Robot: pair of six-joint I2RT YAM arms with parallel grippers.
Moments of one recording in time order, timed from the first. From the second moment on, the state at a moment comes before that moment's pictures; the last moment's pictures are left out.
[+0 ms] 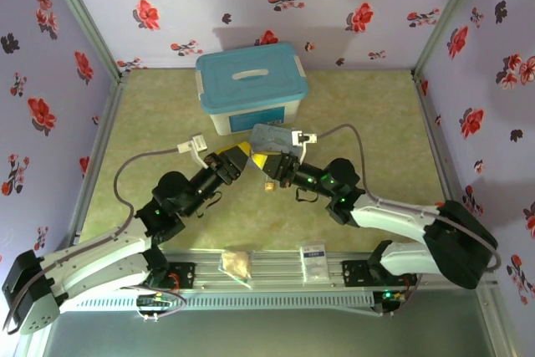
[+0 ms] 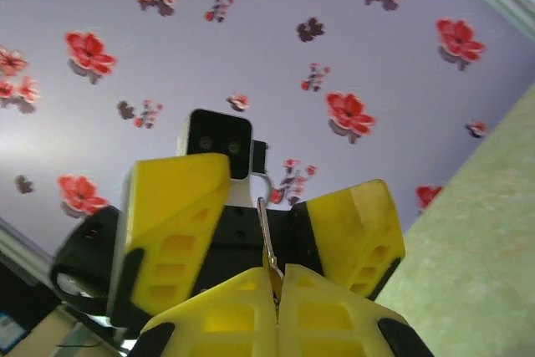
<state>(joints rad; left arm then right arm) -0.95 0.82 0.49 0.44 -0.22 -0.92 0.86 1.22 0.51 0.96 -0.42 0.97</state>
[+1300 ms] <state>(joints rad) -0.83 1.62 0.75 0.04 0.08 -0.57 0.81 1.04 0.54 -0.24 0.11 0.74</state>
